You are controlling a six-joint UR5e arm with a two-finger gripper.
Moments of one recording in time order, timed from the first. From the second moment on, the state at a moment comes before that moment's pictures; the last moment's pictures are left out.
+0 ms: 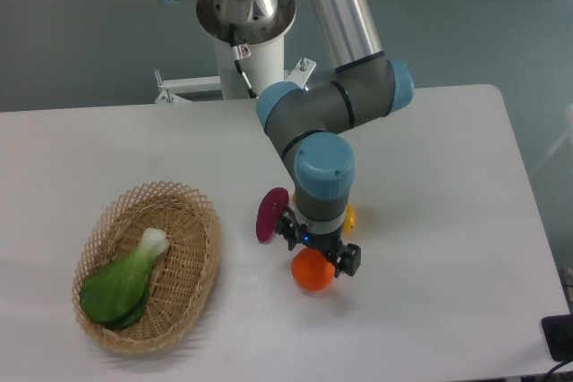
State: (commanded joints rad) arm 2.39 -2.10 -1.65 -0.87 1.54 1.00
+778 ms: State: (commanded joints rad) arm 2.35 -2.15 -1.63 -0.87 1.64 0.98
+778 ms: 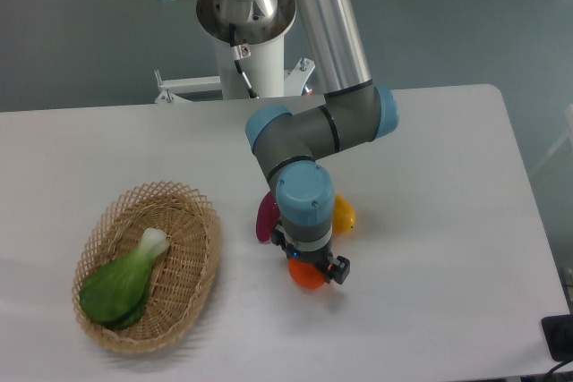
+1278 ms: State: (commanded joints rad) arm 2.42 -2.08 -1.57 -0.88 1.63 1.00
